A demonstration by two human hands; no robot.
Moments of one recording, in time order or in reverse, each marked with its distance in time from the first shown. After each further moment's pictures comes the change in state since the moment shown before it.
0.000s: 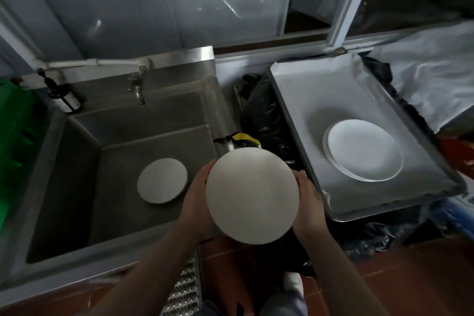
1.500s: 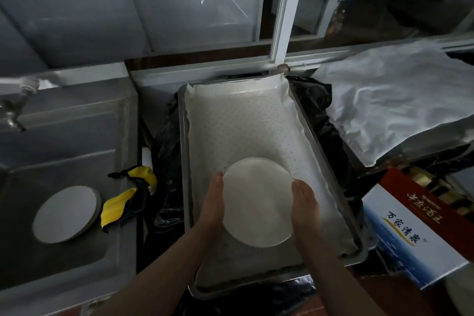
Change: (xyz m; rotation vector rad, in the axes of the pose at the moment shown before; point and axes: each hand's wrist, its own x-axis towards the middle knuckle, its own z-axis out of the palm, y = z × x) left_hand 0.178 0.036 0.339 -0.104 0.089 -0.281; right_hand 0.229 -0.087 -0.246 -0.371 0.243 -0.111
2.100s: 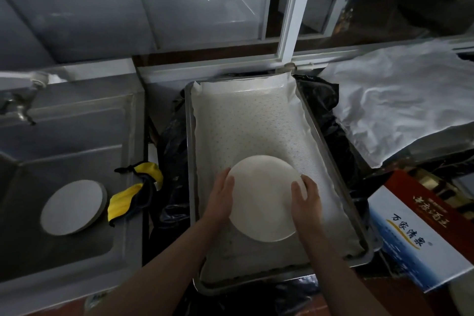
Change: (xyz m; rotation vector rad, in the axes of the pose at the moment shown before) left_hand -0.006 0.010 -0.005 -0.025 -0.017 0.102; right_hand 0.006 0.005 0.005 -0.159 0.014 -0.128
